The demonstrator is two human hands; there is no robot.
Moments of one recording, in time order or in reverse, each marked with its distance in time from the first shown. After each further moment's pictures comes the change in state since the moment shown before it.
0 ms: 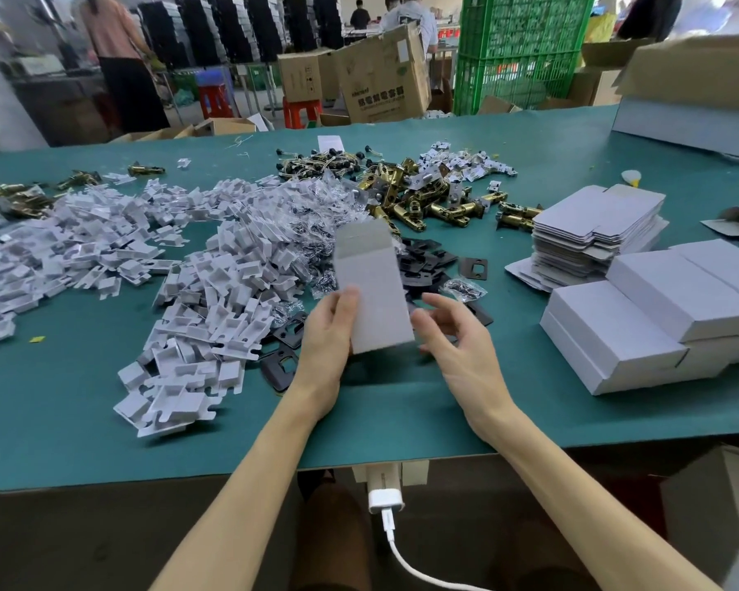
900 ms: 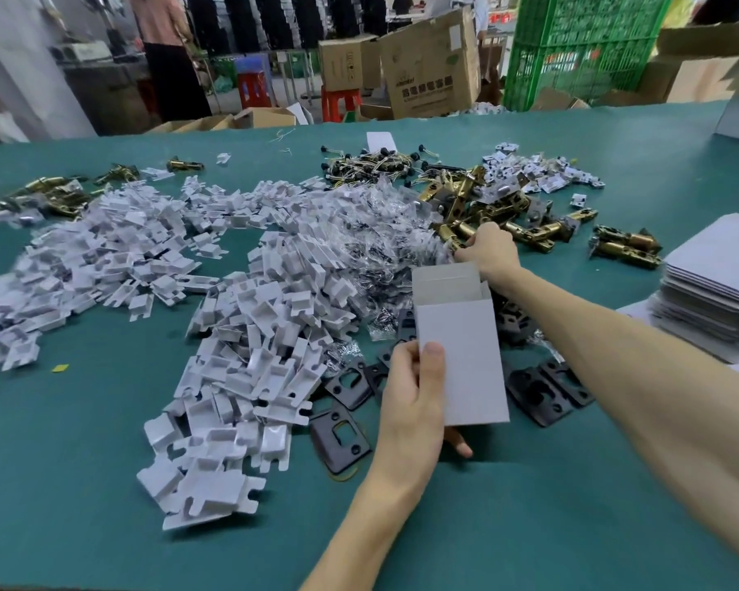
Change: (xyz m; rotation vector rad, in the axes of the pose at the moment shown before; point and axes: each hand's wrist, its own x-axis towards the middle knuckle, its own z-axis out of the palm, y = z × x) left_hand 0.005 -0.003 0.007 0.044 -0.013 -0.092; right_hand 0.267 0.023 0.058 -0.924 -0.041 0.142
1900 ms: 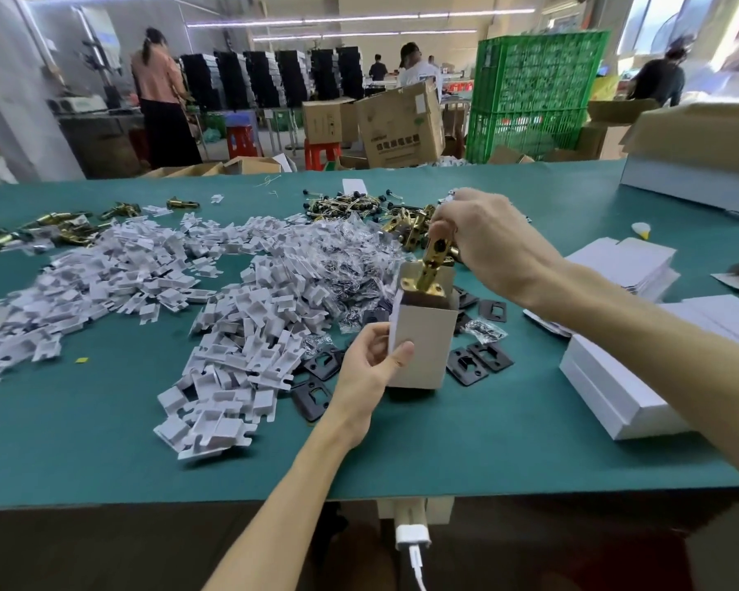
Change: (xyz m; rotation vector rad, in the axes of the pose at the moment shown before) left_hand -0.010 0.009 -0.009 -0.037 -0.143 0.091; right_hand -0.197 -0.042 -0.159 -0.203 0.189 -0.713
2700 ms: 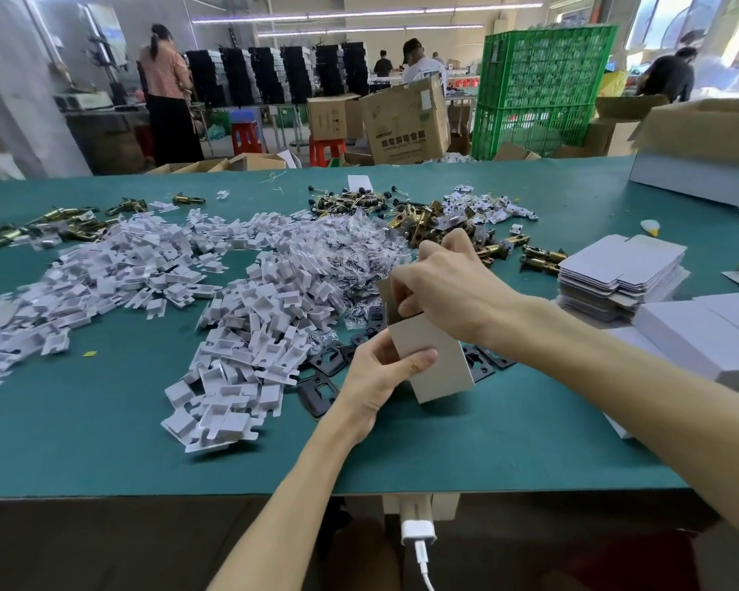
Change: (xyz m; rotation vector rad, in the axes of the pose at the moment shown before) left_hand 0.001 -0.003 -0.003 -0.078 -0.103 -0.030; right_hand -0.013 -0.031 0.040 -0.275 -0.236 -0.171
